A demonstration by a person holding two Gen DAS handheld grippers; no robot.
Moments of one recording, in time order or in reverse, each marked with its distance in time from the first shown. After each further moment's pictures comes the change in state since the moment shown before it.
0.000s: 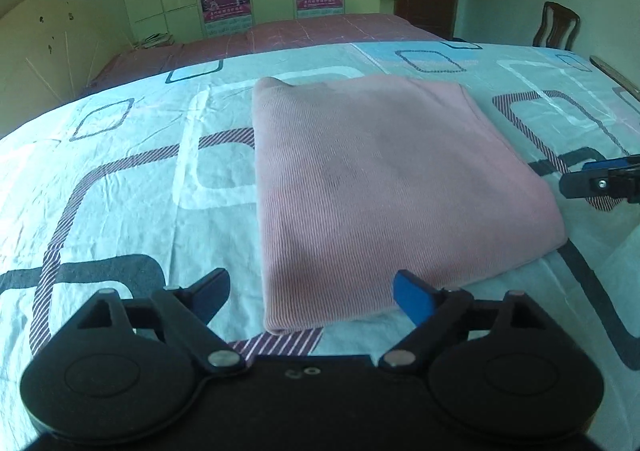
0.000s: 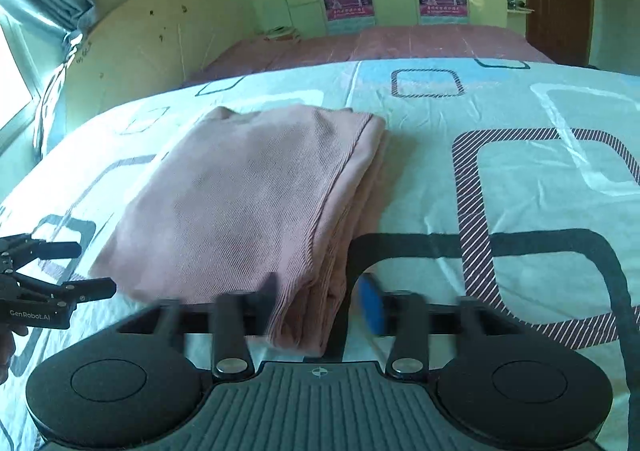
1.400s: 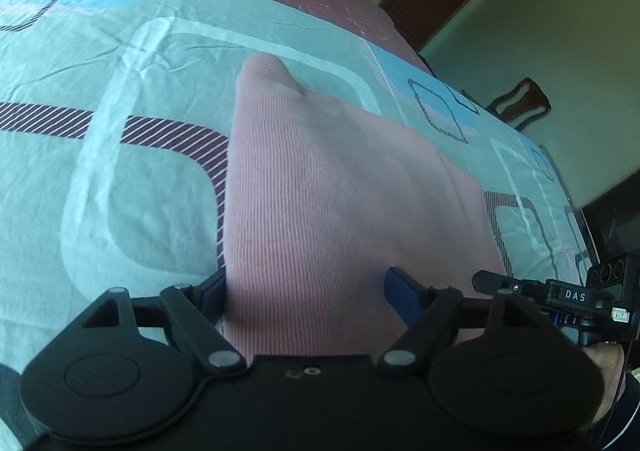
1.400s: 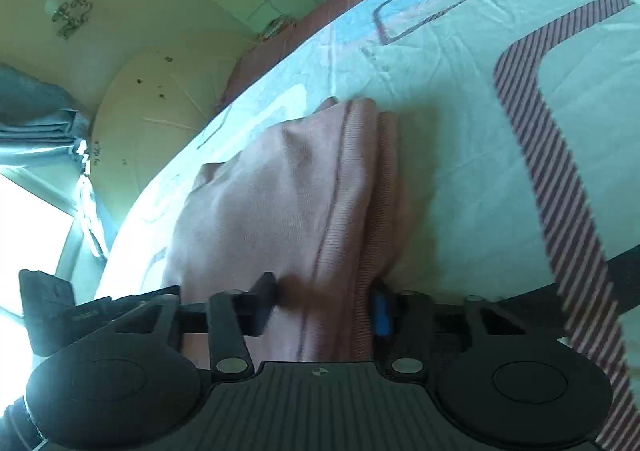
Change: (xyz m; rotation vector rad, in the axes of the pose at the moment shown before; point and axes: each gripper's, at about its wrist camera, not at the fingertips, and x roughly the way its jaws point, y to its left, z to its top) left arm 0.133 0.078 0.079 -0.361 0.171 -0.435; right arm 0.097 -0.082 0.045 0.476 0.134 0.292
